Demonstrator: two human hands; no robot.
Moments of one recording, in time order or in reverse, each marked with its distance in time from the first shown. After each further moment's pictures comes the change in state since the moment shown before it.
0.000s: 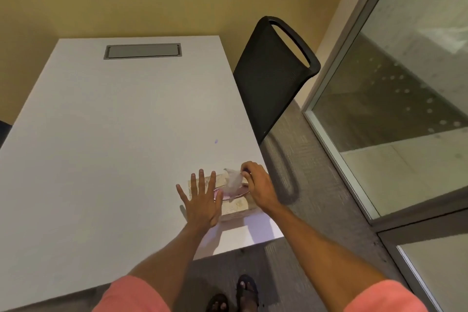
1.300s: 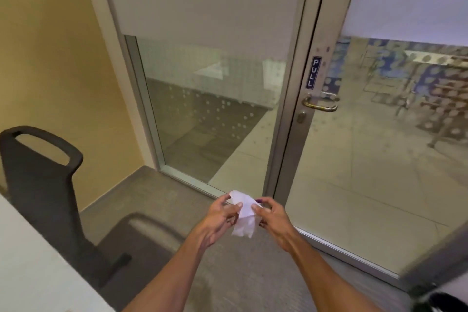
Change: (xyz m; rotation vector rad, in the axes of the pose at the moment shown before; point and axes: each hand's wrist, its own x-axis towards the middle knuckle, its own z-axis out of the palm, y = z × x) left_hand -0.015 0.485 -0.053 -1.368 -1.221 0.214; right_hand -0.217 0.234 -0.321 0.980 0.808 0.589
